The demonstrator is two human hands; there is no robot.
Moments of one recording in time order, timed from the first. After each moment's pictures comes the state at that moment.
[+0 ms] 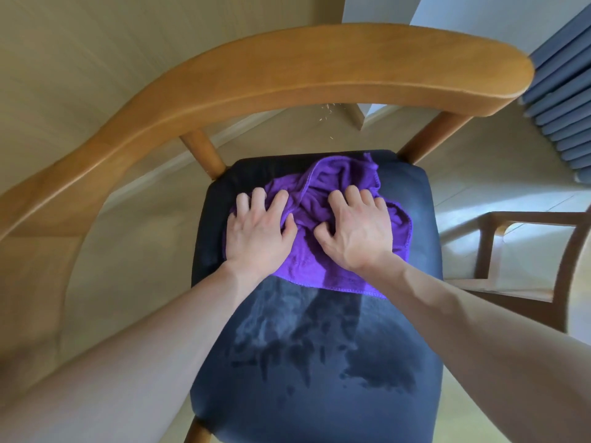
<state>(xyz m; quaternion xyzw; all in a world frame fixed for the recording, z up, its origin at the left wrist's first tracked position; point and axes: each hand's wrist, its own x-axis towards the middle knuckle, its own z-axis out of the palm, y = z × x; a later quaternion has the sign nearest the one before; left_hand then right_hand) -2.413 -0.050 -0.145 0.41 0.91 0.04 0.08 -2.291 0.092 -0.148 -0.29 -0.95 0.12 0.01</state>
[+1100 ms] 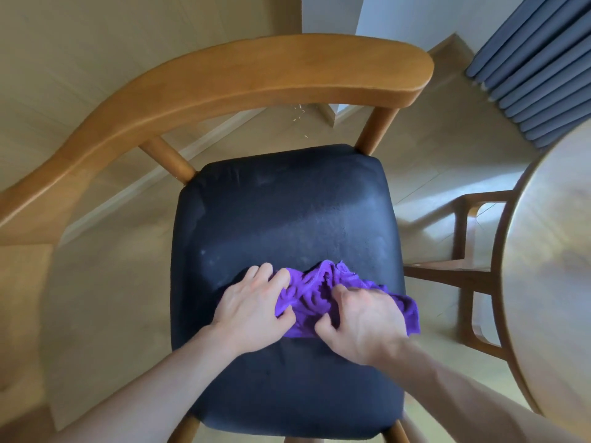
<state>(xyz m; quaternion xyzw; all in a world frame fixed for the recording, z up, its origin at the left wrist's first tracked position) -2.319 -0.100 -0.101 0.50 0.81 -0.01 0.31 -2.151 0.036 -0.096 -0.30 -0.90 0.24 -0.19</state>
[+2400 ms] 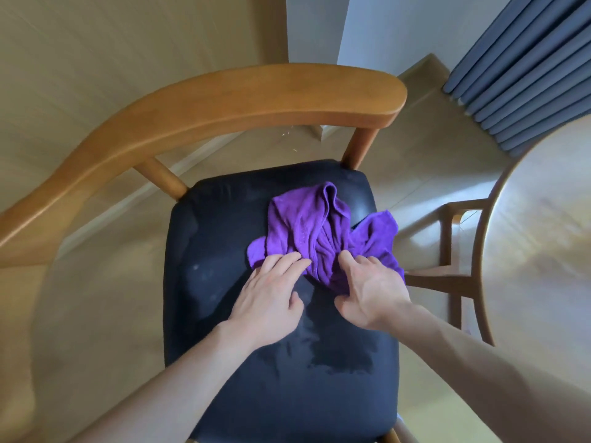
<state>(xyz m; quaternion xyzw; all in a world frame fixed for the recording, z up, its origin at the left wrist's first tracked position) -2.315 -0.057 -0.091 0.51 0.80 0.10 0.31 -2.166 0.094 -0.096 -0.32 -0.88 0.25 -0.26</state>
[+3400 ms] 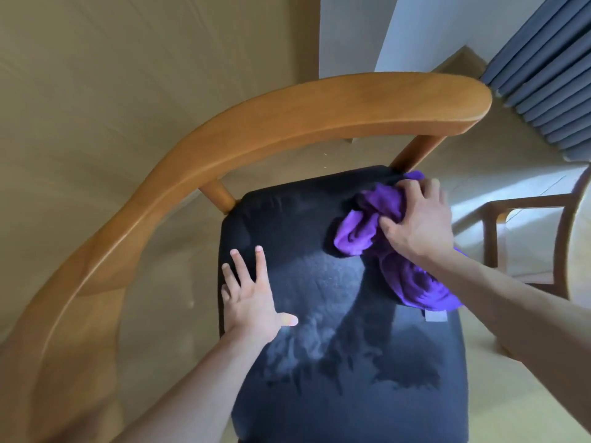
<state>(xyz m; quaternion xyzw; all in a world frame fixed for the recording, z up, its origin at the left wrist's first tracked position) -2.399 -0.106 -0.113 0.28 0.90 -0.12 0.32 -2.249 0.156 -0.124 -0.49 -0.84 0.23 0.02</state>
